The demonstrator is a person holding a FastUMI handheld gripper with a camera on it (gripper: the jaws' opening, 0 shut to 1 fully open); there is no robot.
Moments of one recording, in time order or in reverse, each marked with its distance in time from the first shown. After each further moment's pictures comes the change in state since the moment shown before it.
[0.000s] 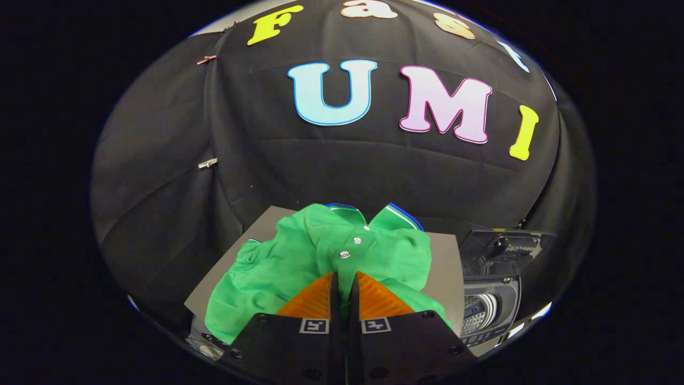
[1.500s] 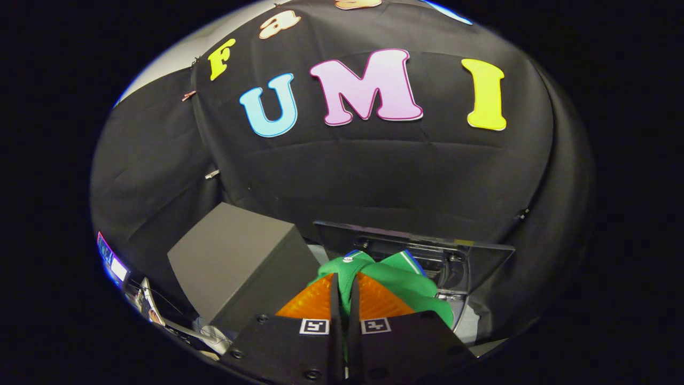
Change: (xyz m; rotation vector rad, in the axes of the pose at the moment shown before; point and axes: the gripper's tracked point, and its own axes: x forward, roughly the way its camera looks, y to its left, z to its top) arm -0.027 -0.375 -0.017 0.095 0.071 0.229
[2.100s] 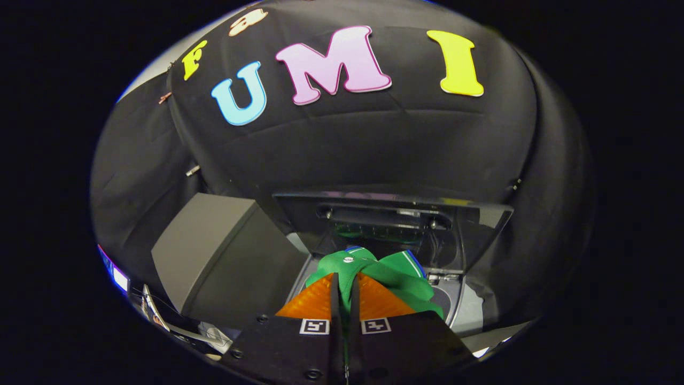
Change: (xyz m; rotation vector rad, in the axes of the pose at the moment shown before) arm 0.030 -0.047 -0.057 0.066 0.092 -0.078
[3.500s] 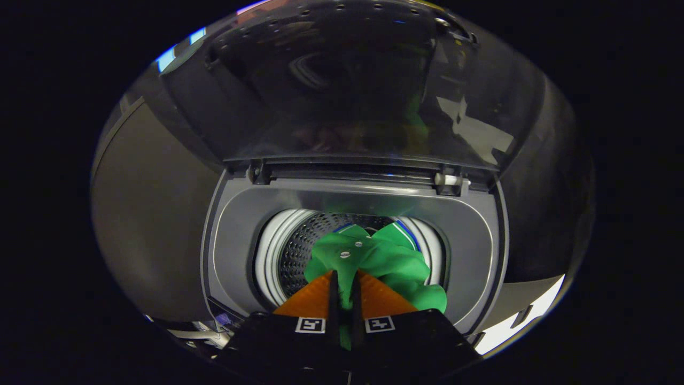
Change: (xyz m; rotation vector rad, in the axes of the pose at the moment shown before) arm 0.107 -0.060 -0.187 0.086 0.342 -0.216
